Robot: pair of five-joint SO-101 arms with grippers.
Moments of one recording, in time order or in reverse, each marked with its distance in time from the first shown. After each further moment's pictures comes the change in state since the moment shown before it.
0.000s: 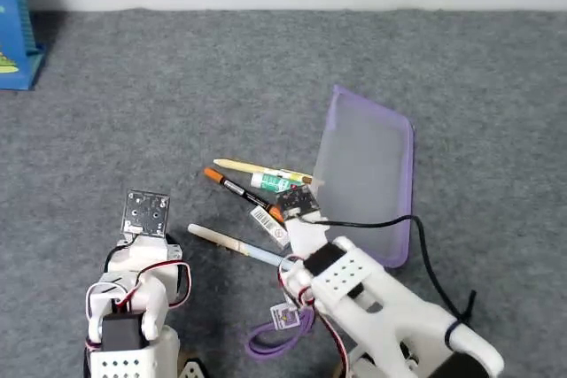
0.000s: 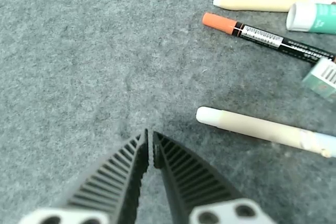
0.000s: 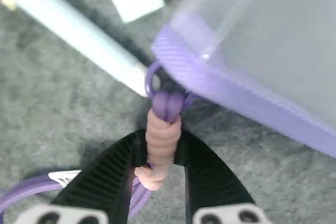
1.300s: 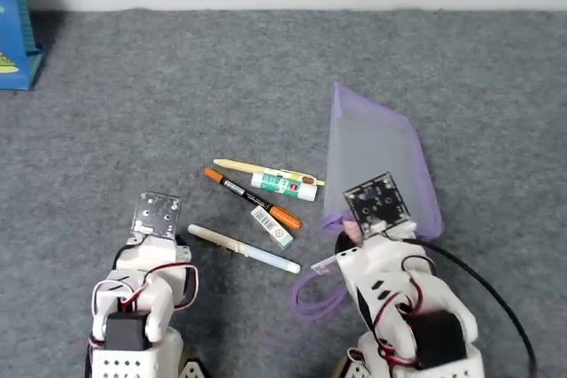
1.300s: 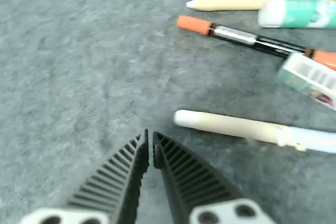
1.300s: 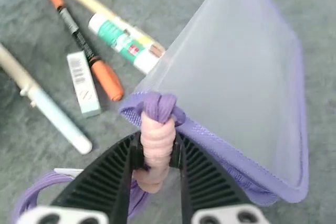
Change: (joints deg) left arm 6.0 0.0 0.0 0.0 0.0; right arm 25.1 -64.4 0.0 20.9 31.7
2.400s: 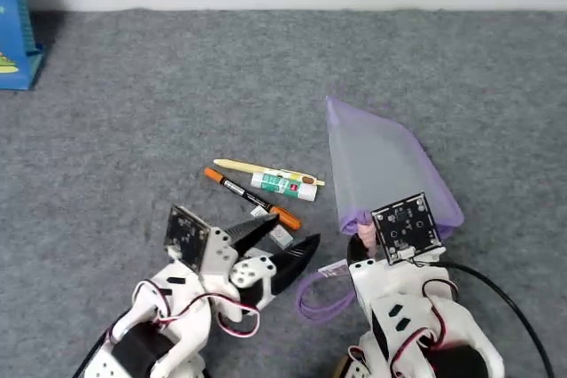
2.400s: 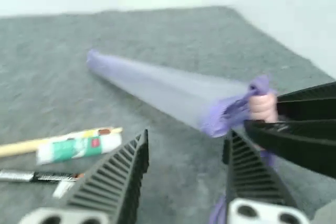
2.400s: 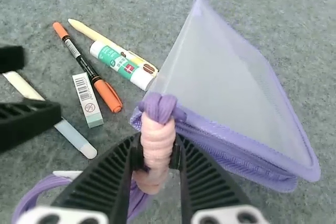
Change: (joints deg) left arm 41.0 0.0 -10.5 -18.9 26.2; right arm 0.5 -4.7 -9.5 9.5 -2.4
